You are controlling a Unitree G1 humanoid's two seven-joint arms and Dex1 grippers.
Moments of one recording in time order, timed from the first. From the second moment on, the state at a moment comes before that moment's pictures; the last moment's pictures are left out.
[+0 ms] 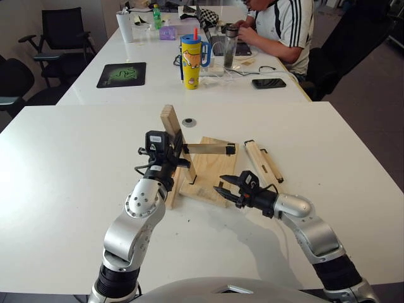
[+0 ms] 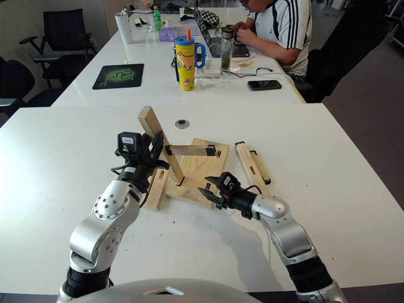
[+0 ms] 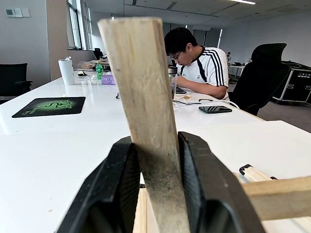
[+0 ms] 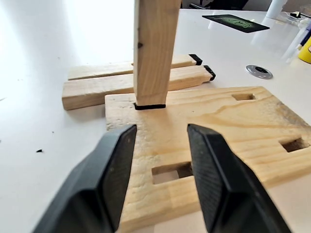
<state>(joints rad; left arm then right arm) -0.02 0.12 -0.27 -0.63 -0.18 0.59 0.19 0.01 -0.45 0.21 -0.25 0.22 0.31 0.71</state>
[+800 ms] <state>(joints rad) 0.11 0.14 -0.27 -0.63 -0.10 0.41 0.02 0.00 -0.45 0.04 -0.07 0.25 0.26 0.68</state>
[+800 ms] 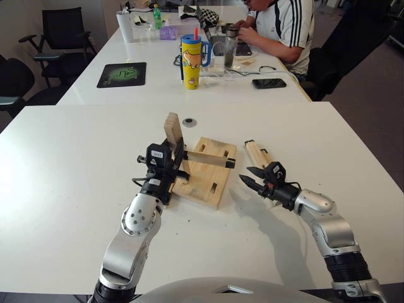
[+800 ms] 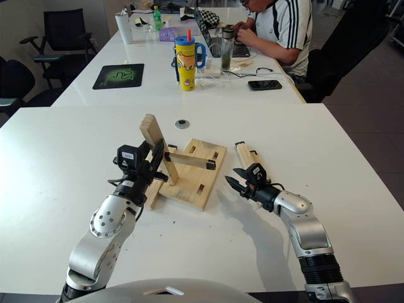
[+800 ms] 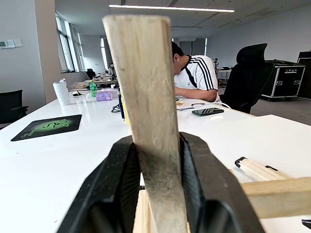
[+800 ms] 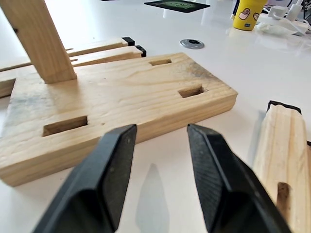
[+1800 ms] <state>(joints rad) 0.05 0.18 -0.19 -0.57 -0.14 0.41 -0.12 -0.02 -0.42 0.04 -0.06 0.25 0.24 0.67</state>
